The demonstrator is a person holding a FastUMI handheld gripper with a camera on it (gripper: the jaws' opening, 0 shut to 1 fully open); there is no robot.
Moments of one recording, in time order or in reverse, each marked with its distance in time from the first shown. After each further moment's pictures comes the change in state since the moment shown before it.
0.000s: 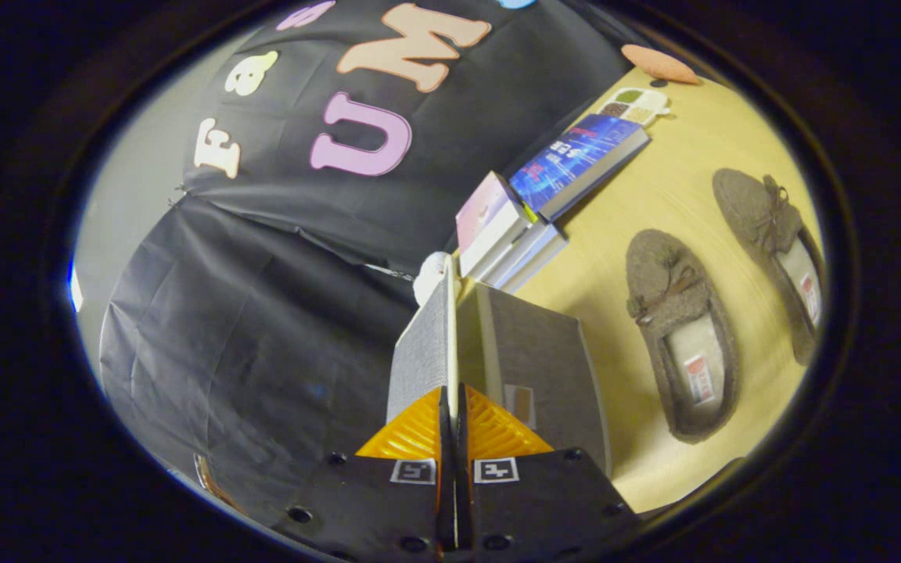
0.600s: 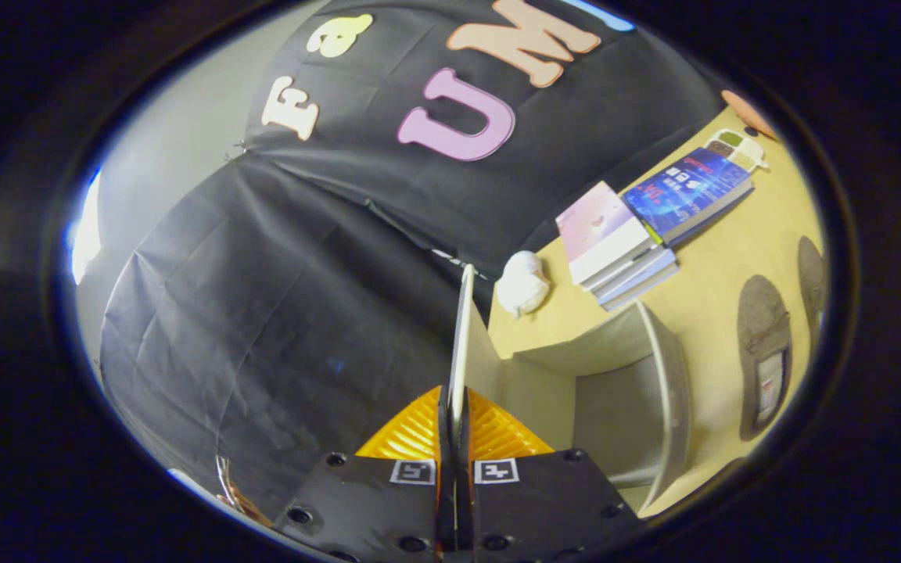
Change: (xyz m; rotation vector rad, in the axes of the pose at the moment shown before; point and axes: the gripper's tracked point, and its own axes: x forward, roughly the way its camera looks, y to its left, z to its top) arm 0.033 0.153 -0.028 -0.160 0.049 0.138
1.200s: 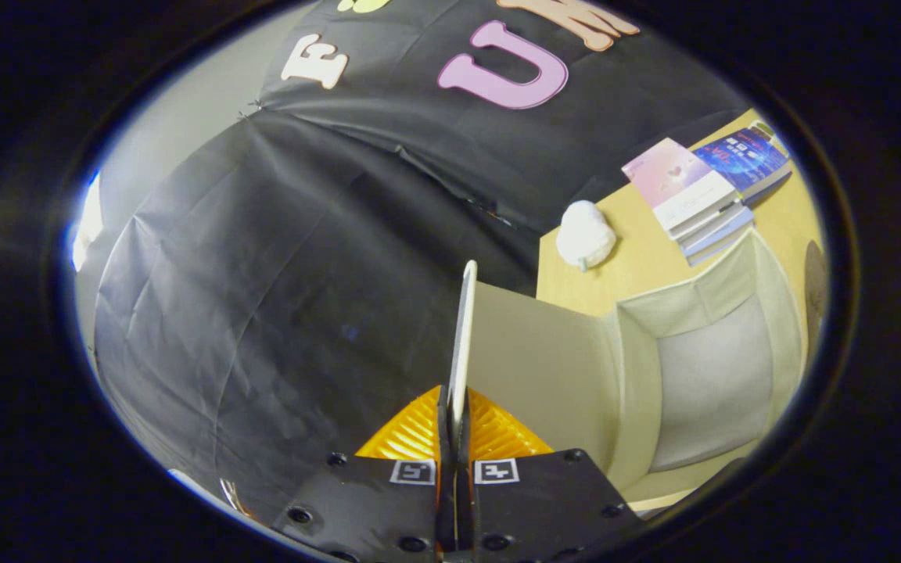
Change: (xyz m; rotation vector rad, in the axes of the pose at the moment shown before) arm 0.088 0.085 -0.084 -0.019 0.135 0.024
